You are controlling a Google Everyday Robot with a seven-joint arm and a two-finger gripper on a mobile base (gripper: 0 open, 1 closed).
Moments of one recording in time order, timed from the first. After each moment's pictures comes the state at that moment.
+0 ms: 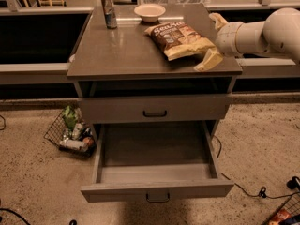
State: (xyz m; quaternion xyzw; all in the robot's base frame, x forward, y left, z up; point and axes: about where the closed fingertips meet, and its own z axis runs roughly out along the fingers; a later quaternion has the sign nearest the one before) arm 0.756 -0.184 0.884 -0.59 0.61 -0.04 0.53
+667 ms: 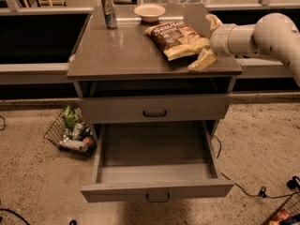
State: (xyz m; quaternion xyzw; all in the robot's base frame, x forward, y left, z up) arm 0.777 -0.176 0.873 -0.57 0.62 -0.04 0.54
